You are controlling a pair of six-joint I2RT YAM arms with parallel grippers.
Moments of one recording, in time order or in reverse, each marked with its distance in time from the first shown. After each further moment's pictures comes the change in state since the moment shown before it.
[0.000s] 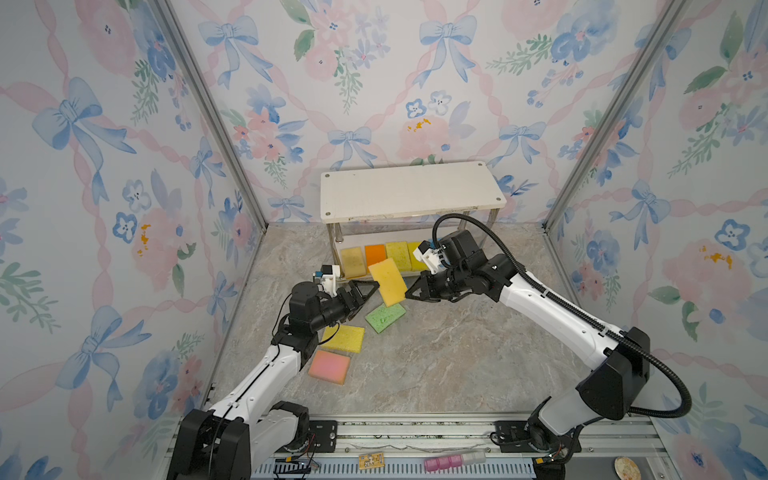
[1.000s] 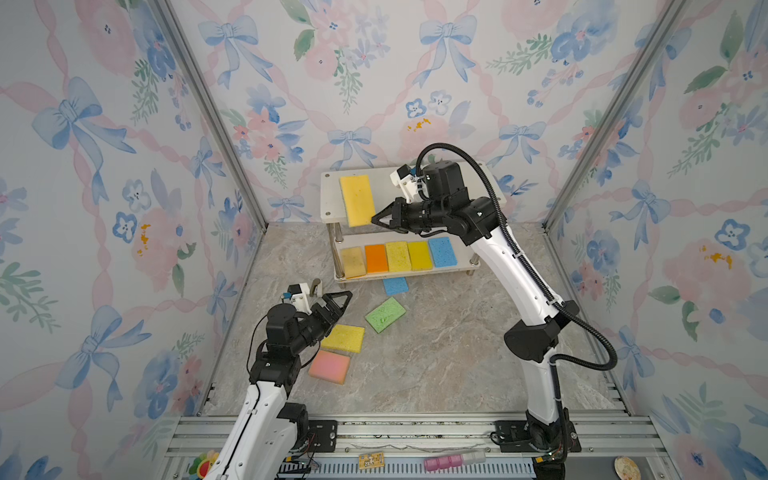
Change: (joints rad) left arm 0.151 -0.335 -0.116 -0.300 -0.107 0.013; right arm -0.012 0.565 1.083 -0.129 -0.013 0.133
